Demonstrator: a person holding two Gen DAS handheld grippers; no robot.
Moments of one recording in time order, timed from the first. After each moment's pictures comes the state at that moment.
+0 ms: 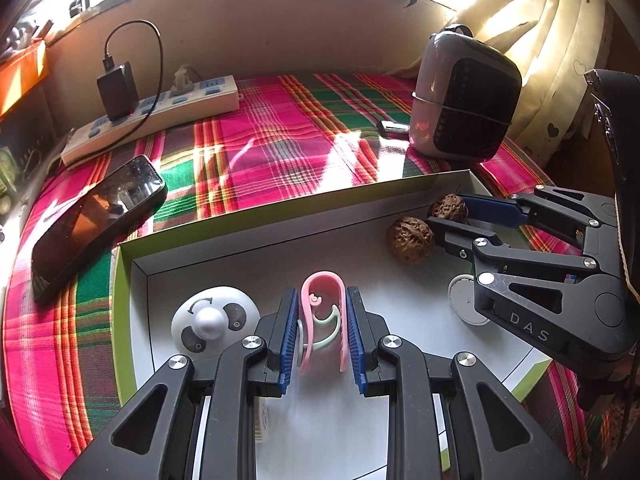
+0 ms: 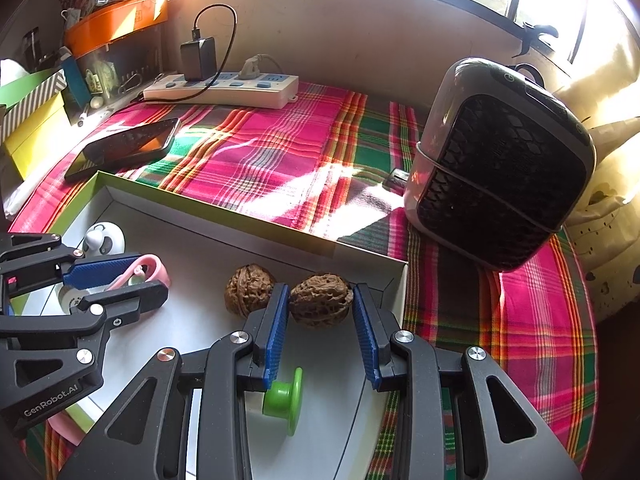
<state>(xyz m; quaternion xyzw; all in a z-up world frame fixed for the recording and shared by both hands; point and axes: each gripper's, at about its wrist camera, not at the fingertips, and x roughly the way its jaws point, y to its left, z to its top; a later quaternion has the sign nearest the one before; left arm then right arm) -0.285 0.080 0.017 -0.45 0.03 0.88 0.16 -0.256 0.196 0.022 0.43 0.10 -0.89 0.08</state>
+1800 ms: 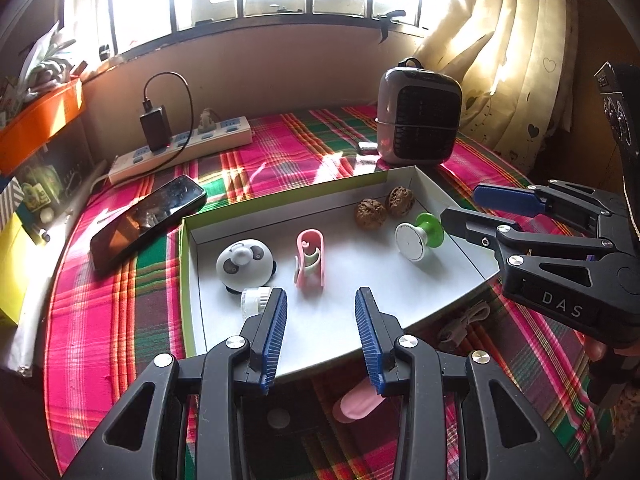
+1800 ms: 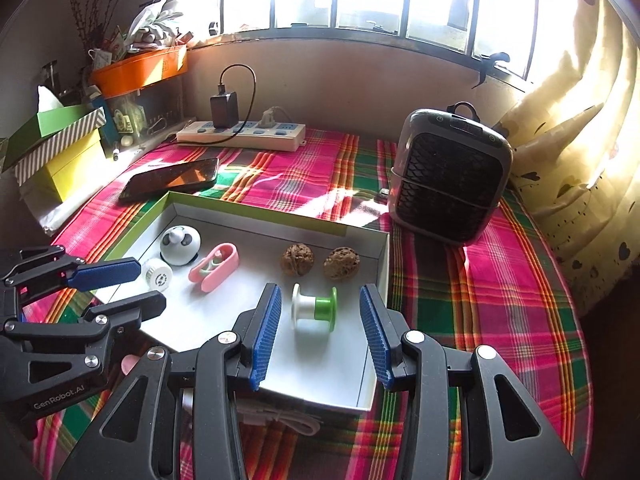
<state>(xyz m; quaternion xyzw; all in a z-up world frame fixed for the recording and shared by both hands) -0.193 0.070 0.053 -0.38 0.06 0.91 0.15 -0.164 0.196 0.063 0.36 0.06 -0.93 0.08</state>
